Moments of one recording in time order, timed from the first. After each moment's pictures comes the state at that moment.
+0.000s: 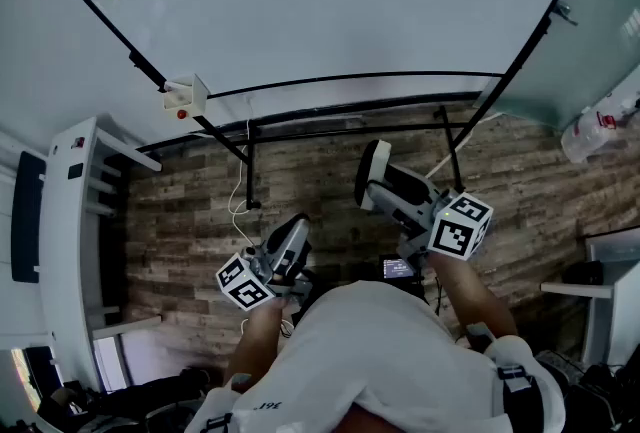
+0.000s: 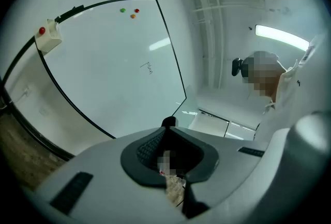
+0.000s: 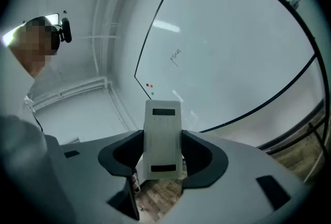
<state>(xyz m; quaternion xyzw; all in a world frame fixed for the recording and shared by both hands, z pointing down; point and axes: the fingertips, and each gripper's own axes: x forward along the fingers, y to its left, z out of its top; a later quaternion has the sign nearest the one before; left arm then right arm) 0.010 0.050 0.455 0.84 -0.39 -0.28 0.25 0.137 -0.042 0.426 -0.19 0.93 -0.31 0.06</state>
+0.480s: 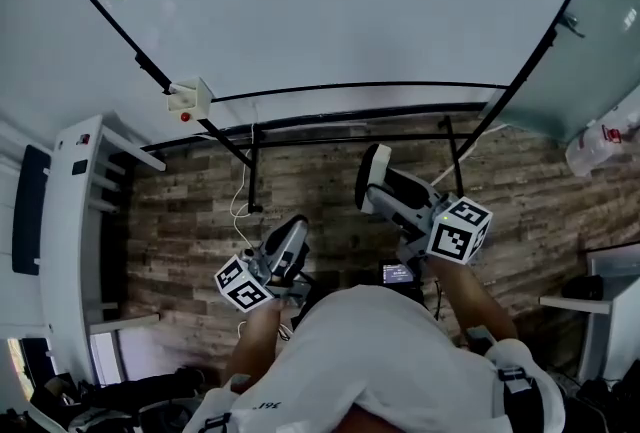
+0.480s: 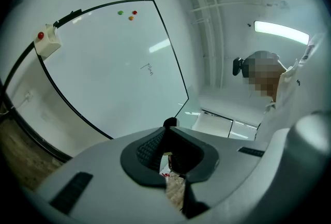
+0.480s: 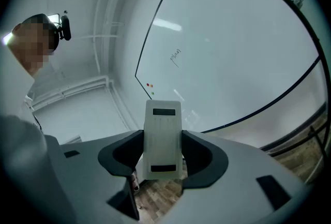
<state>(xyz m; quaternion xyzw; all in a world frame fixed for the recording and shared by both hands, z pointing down) 0.012 0.047 0.454 0.84 -0.40 -0.28 0.24 0.141 -0.046 0.425 -0.18 0.93 -0.30 0.05</state>
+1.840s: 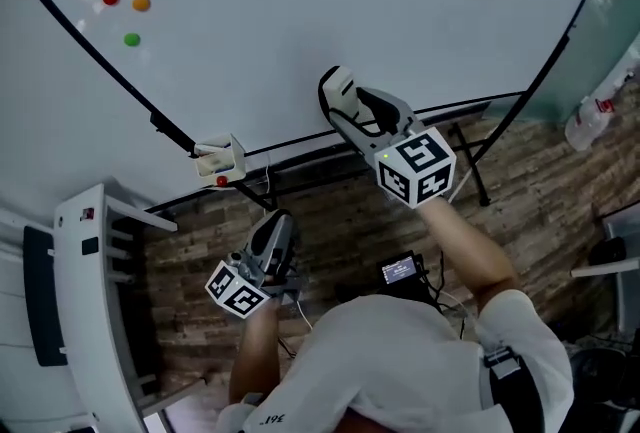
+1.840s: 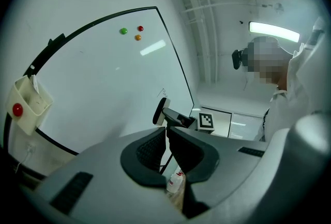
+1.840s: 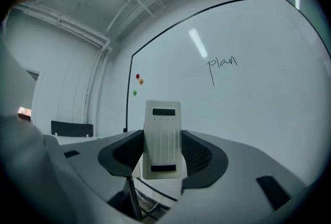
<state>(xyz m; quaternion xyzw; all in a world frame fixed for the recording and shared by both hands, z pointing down) -0.224 -0.073 0.413 0.87 -0.39 -0.24 0.17 -0.103 -0.238 0.329 -0.35 0.93 -0.01 0.00</state>
